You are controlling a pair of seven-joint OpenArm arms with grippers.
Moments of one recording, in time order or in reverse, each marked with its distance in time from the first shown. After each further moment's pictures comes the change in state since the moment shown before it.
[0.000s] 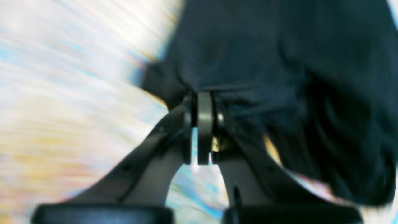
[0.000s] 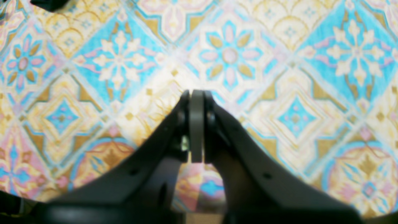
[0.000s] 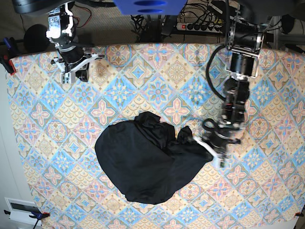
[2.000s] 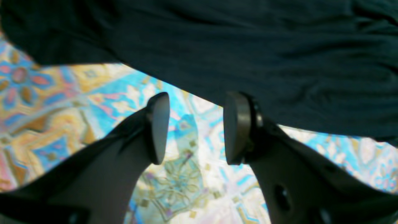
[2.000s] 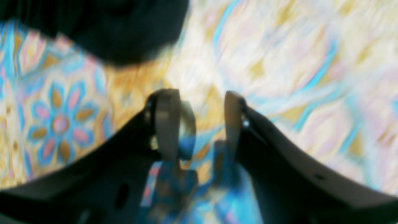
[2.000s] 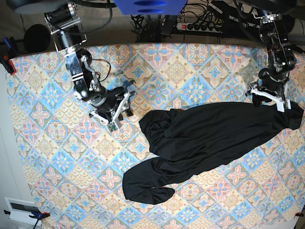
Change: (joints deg) left arm 34.4 -4.9 -36.1 23.2 -13.7 -0.8 12.6; right arm 39.5 0.0 -22.6 -31.1 -0.3 11.3 -5.6
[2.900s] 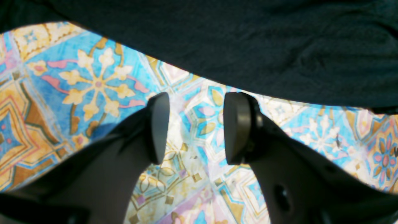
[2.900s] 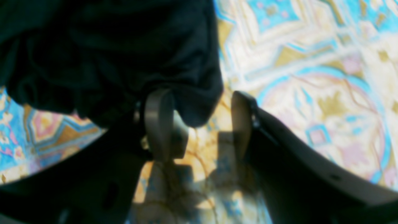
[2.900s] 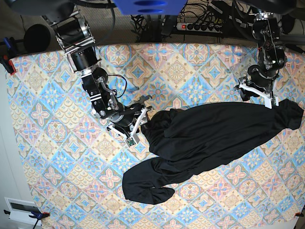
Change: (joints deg) left arm 1.1 0.8 5.6 0.0 0.2 0.0 0.1; right arm 11.2 -7.6 -5.3 -15.8 0.1 0.0 1.6
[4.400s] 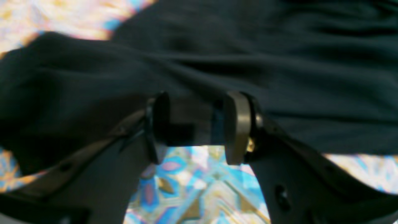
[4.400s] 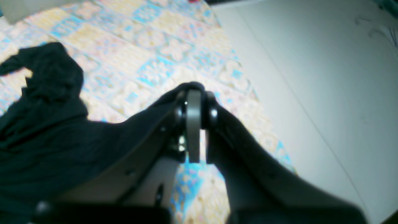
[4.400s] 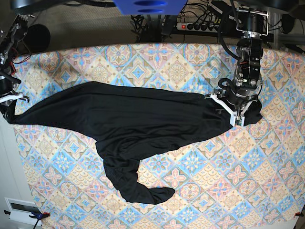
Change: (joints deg) left arm -12.2 0.4 20.9 -6.5 13.7 0.0 -2.5; right arm -35.1 17.4 65.5 40.6 16.5 0.4 -2.7
